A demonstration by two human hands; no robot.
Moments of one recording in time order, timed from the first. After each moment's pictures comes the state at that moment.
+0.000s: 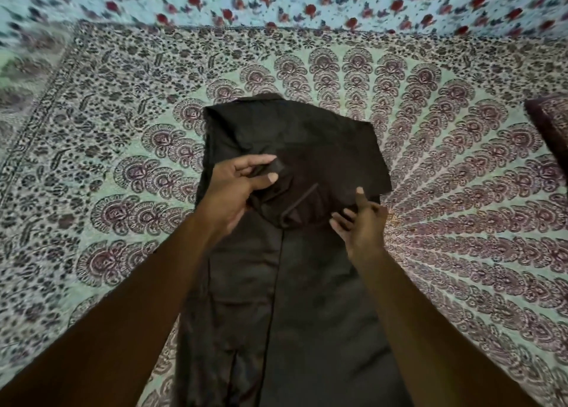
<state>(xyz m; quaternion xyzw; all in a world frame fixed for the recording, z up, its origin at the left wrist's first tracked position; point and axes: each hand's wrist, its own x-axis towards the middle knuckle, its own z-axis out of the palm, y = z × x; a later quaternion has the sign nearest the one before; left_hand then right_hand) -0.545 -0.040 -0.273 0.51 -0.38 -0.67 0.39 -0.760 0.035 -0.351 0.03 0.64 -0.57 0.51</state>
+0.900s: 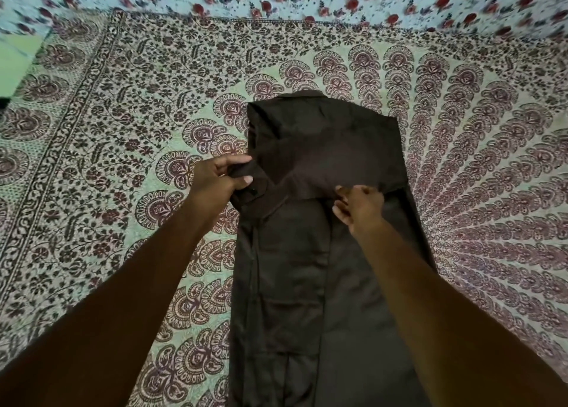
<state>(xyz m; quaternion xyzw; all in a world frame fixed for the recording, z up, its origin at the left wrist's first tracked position) -0.411 -0.083 -0.306 0.59 -0.43 -0.58 0.37 -0.666 -0.034 -0.352 0.02 0.71 -0.49 0.50</state>
